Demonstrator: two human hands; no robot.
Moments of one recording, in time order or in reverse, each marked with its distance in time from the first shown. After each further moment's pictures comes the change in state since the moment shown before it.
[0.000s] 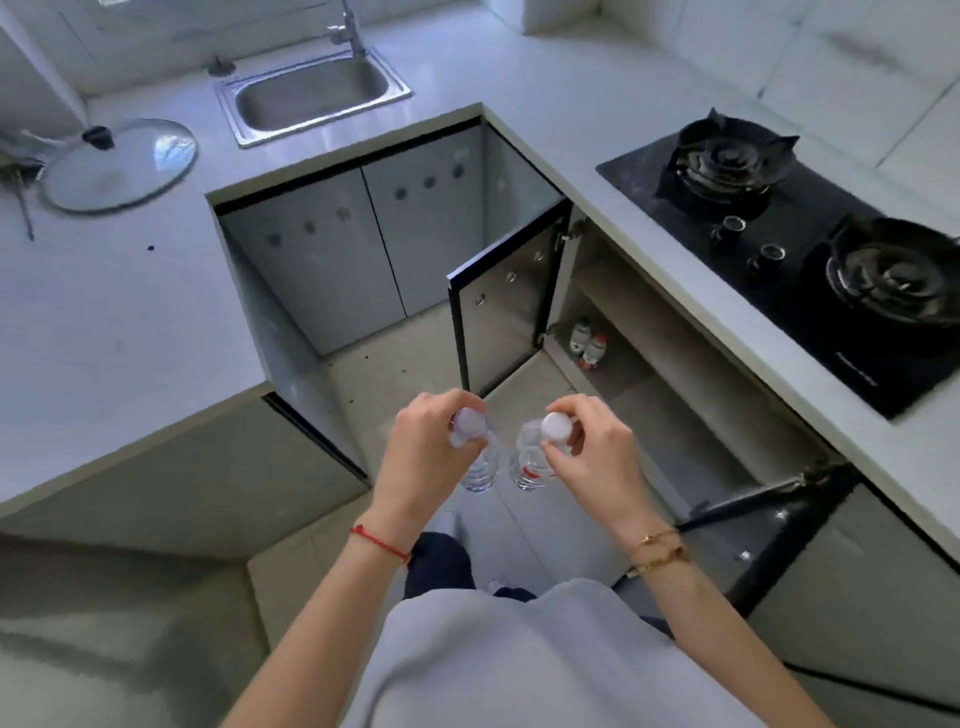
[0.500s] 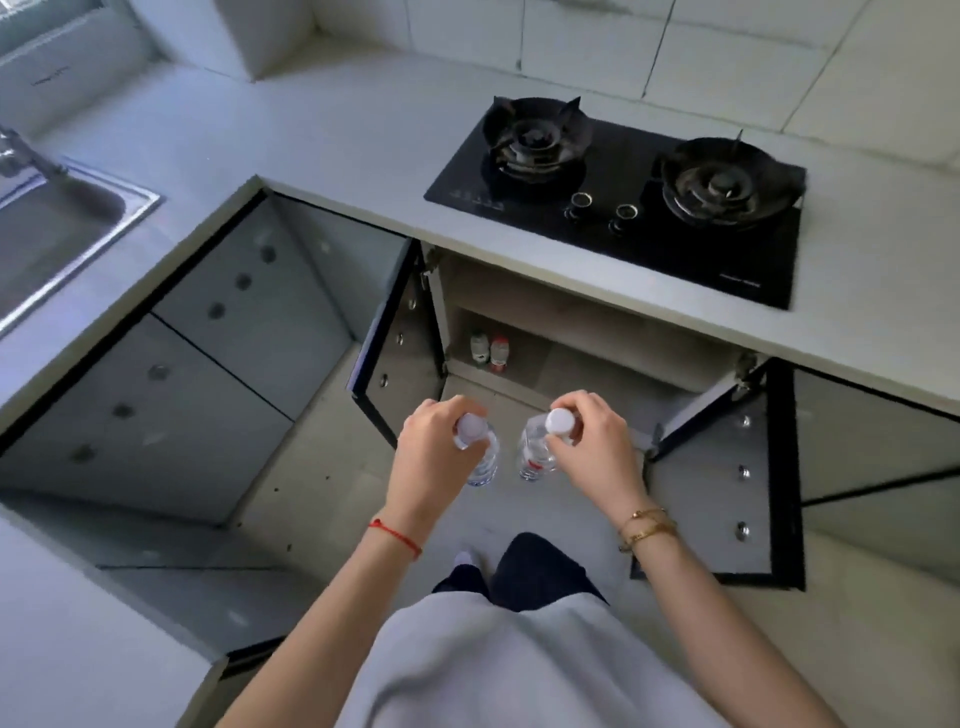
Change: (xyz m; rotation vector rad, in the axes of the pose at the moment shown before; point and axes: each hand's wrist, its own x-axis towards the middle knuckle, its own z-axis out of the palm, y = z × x) left_hand 0.208 -0.039 0.034 -0.005 -0.415 0.376; right_hand 0.103 0.017 0.049 -0.084 0.431 0.502
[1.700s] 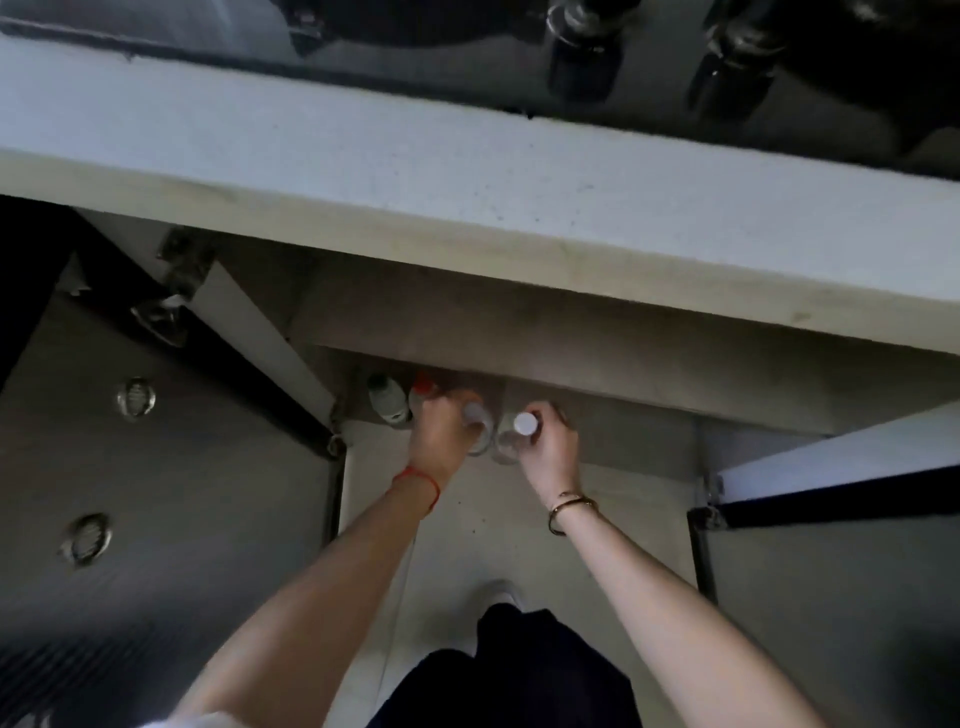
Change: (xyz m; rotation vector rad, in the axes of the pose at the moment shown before) left_hand 0.420 -0.271 0.472 0.003 -0.300 0.139; right_hand 0.334 0.399 0.337 0.069 0.229 0.426
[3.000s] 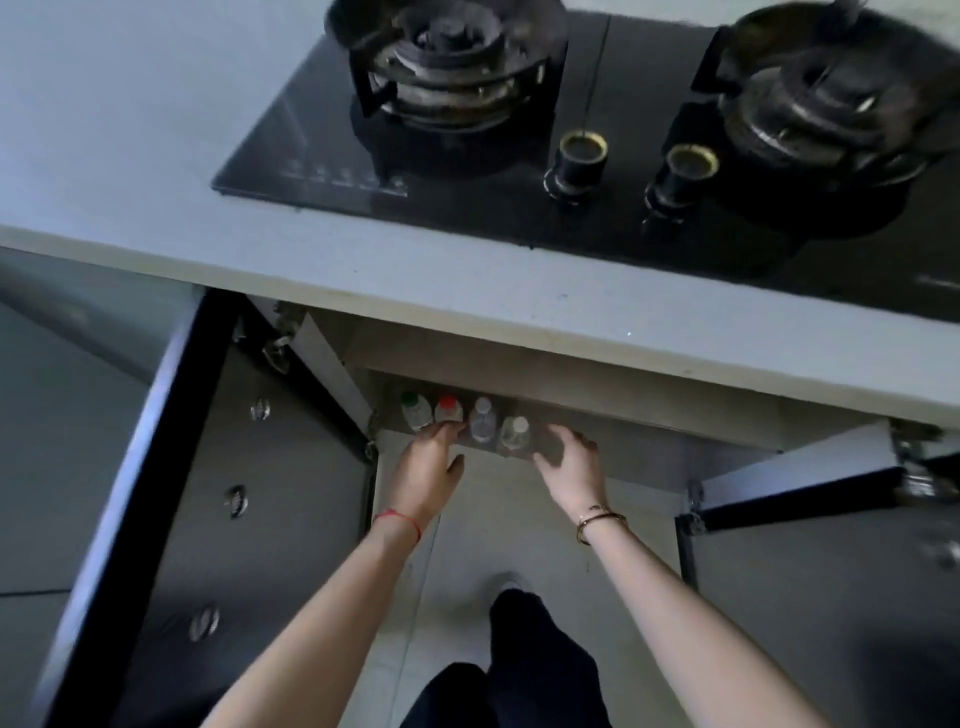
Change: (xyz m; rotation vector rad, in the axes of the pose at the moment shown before) left_hand -0.087 0.035 -0.102 0.090 -0.055 -0.023; right_hand -0.052 -0.067 -0.091 -0.193 -0.195 0.088
